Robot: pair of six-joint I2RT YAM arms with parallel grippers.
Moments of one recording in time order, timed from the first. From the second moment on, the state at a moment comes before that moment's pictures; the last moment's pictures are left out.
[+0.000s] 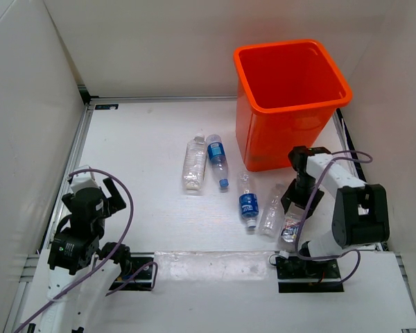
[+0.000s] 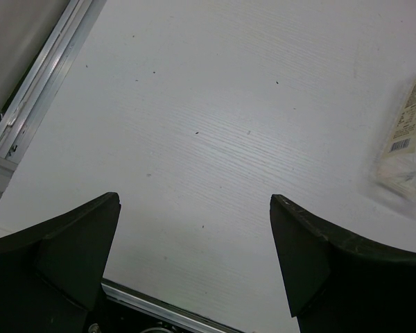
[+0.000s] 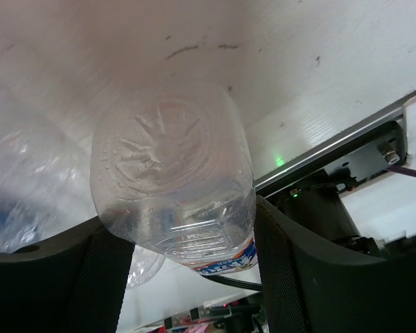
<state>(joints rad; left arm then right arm) -0.23 0.39 0.81 -1.00 -0.48 -0.38 0.15 1.52 0.95 -1.23 0.12 0.75</state>
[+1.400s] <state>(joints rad) -0.23 0.35 0.79 -0.97 -0.45 -0.37 -0.07 1.42 2.23 -0.88 -0.39 0.79</state>
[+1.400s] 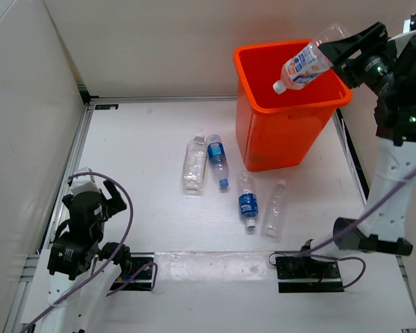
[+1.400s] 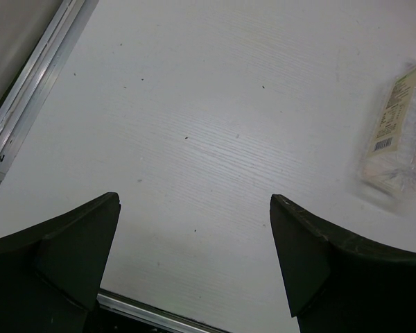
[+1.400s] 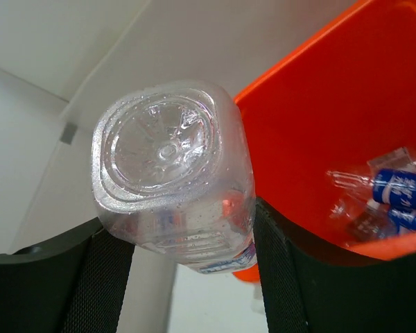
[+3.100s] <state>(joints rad) -0.23 0.43 0.79 -0.97 -0.40 -0.36 0.45 0.68 1.08 -0.97 0.07 0.75</state>
